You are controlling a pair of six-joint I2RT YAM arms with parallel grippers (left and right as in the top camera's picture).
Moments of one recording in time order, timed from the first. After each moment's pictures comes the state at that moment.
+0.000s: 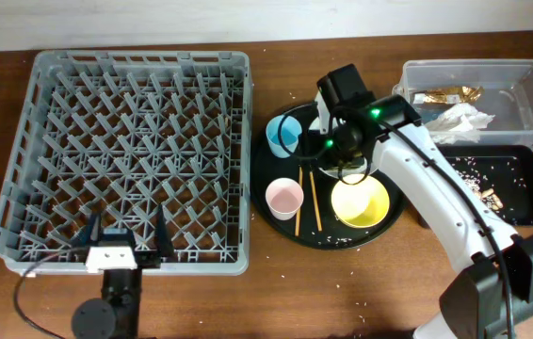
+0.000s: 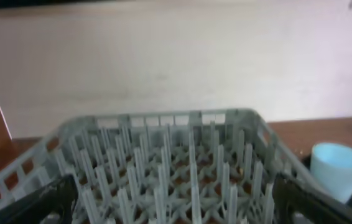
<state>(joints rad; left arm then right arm) 0.04 0.08 0.14 0.01 0.05 0.05 0.39 1.74 1.55 -1.06 -0.20 0.34</state>
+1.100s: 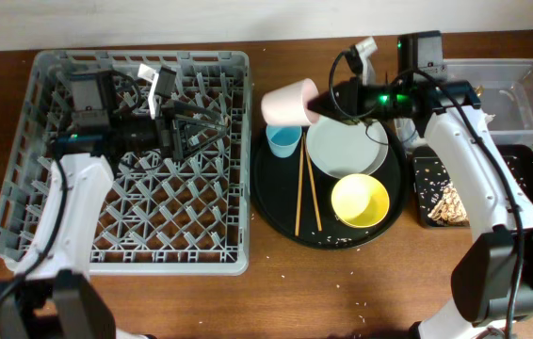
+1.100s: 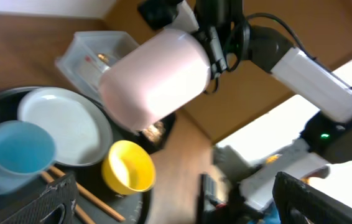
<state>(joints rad) 0.04 1.65 1.30 -0.47 1.44 0.02 0.09 1.78 1.55 -0.65 -1.07 0.31</state>
